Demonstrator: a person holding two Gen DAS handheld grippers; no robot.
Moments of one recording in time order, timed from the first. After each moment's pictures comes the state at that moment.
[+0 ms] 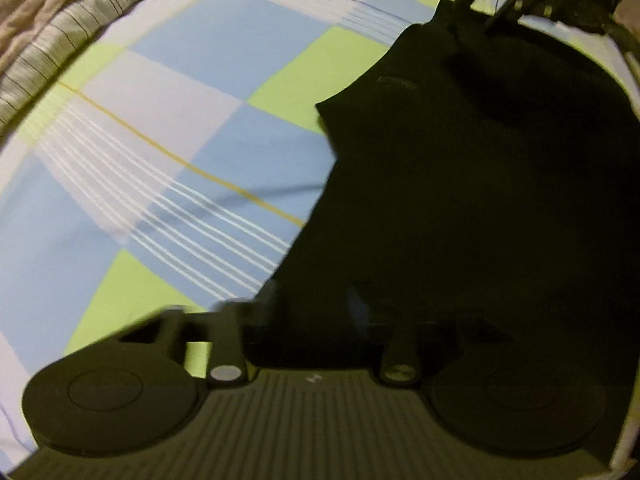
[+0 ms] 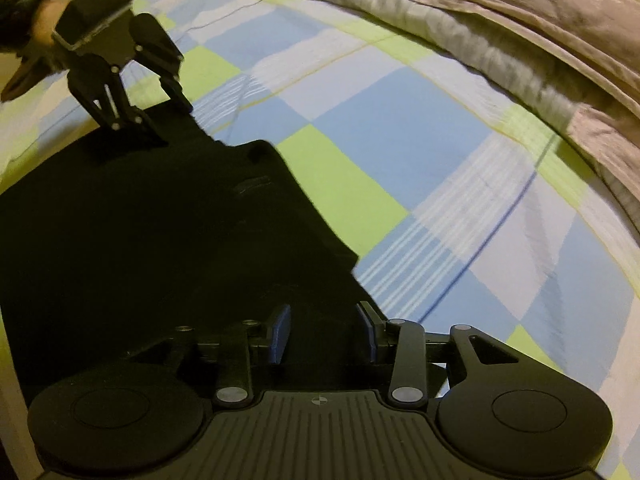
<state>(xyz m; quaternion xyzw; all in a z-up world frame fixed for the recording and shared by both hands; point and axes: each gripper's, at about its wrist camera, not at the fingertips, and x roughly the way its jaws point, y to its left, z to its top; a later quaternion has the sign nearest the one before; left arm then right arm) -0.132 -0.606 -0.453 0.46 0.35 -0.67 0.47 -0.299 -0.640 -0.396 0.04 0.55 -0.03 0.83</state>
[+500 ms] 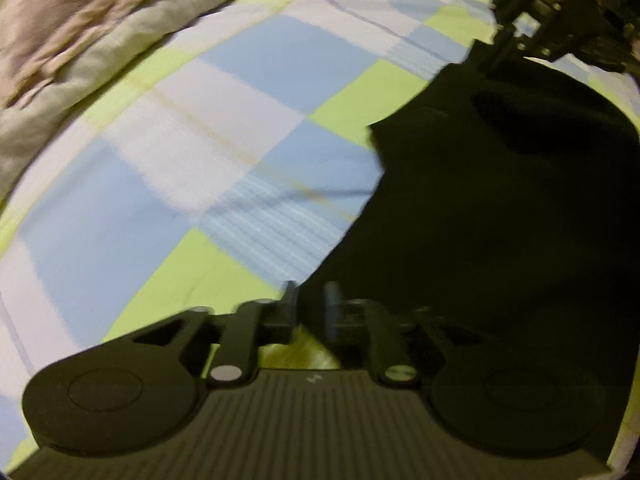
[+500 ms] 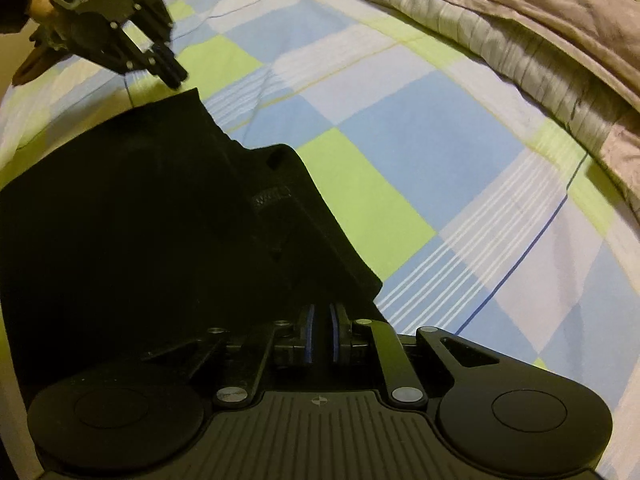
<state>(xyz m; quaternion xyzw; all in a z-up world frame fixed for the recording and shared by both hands) -0.107 -0.587 -0.427 0.42 0.35 -0.67 0.51 -0.276 -0.638 -0.399 0.03 0.56 0.01 0.83</state>
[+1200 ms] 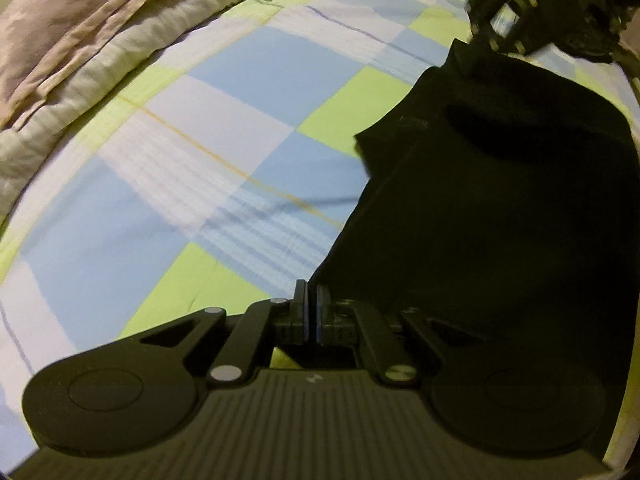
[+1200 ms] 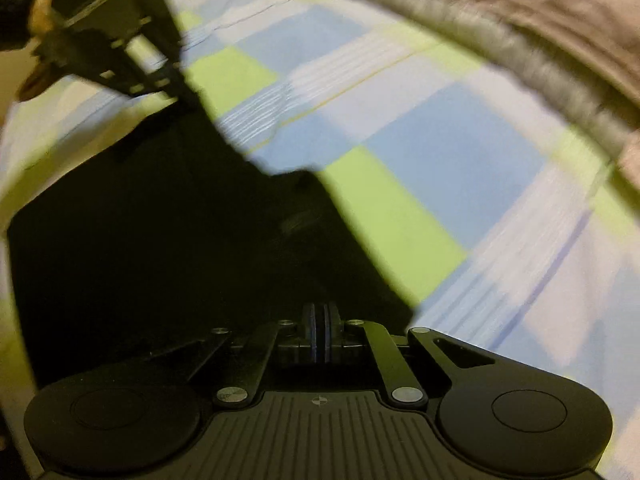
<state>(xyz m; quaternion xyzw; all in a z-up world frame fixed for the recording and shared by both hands) -0.100 -0.573 -0.414 0.43 0.33 -0.66 0.51 -0.251 -0.630 -0.394 0.05 0.55 -0.01 0.83</state>
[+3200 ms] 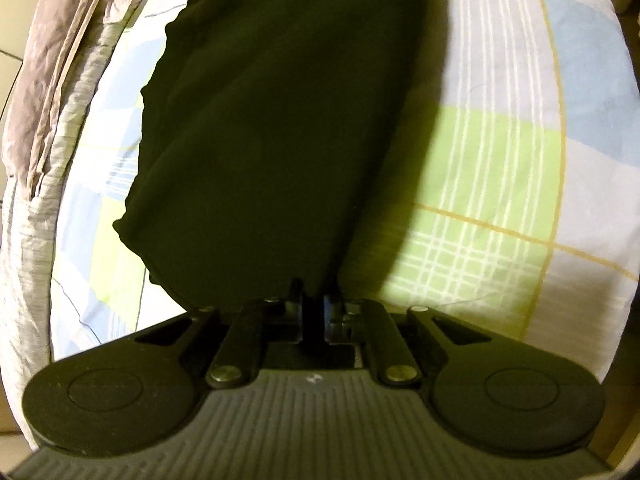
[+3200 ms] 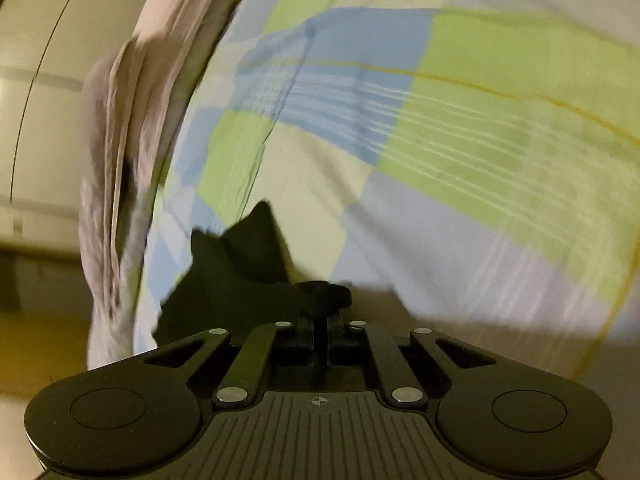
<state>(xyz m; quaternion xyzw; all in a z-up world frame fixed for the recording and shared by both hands) -0.378 -0.389 -0.433 0.64 0.16 -0.57 0.49 -0.743 -0.616 -0.448 0.65 0.10 -0.43 0.62</state>
